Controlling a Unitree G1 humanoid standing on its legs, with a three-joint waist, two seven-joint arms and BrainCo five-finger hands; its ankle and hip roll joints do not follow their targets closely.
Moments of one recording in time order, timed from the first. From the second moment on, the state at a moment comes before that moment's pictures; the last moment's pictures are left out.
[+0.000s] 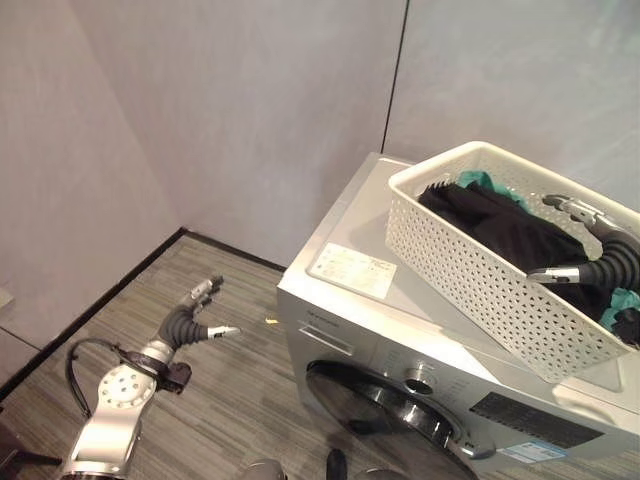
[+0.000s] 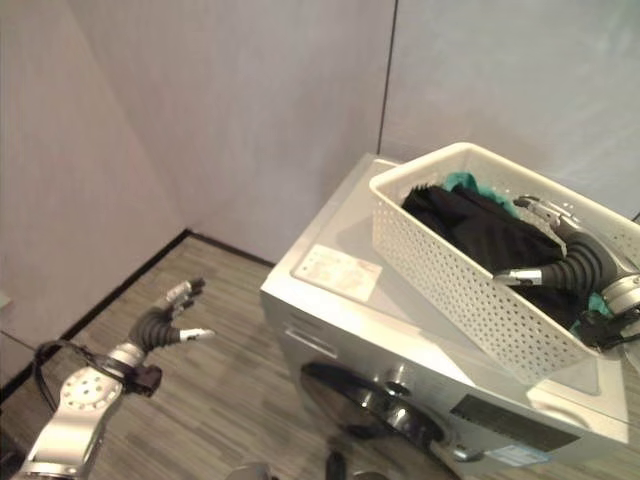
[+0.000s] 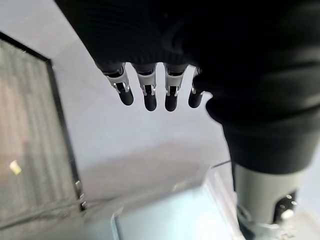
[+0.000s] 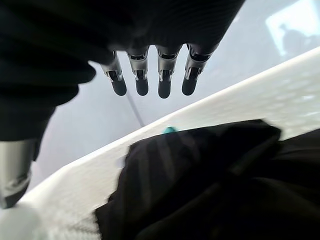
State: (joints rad) left arm 0.13 0.54 0.06 -0.04 -0.11 0.03 -0.26; right arm 0.16 -0.96 -0.46 -0.22 -0.09 -0.06 0.32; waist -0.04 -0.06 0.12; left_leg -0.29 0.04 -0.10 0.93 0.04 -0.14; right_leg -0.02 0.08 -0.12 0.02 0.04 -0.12
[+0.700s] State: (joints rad) left arm 0.18 0.54 0.14 -0.06 -0.11 0.03 -0.24; right arm -0.05 -0.92 -0.19 -0.20 -0.14 -0.06 0.29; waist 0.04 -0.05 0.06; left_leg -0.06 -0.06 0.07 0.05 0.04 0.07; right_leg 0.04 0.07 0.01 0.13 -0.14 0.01
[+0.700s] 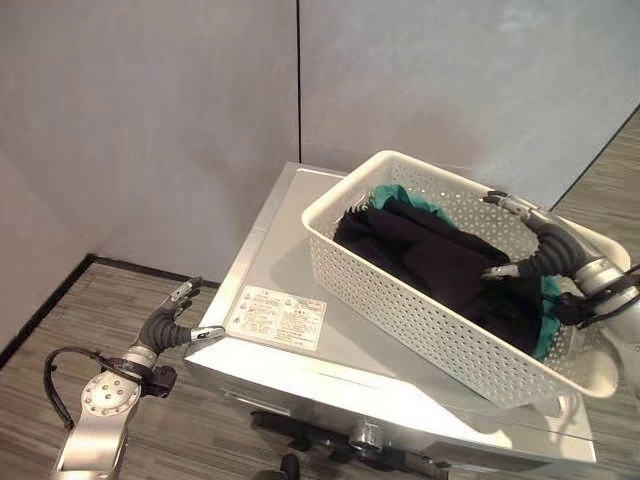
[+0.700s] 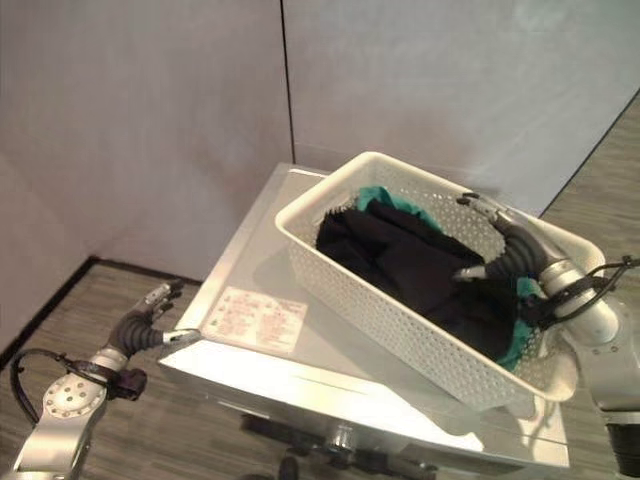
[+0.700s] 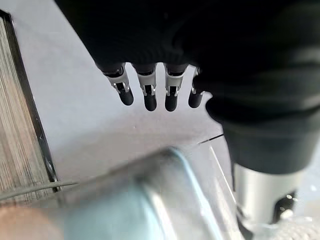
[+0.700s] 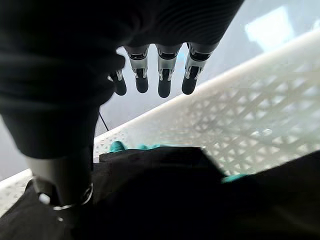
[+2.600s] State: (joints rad) left arm -0.02 0.51 -0.09 0.02 -0.15 0.05 -0.20; right arm -0.25 -0.90 -0.21 -0.12 -0.09 0.02 0.20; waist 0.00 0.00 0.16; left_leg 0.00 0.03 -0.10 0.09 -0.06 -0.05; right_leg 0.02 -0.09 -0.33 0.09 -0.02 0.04
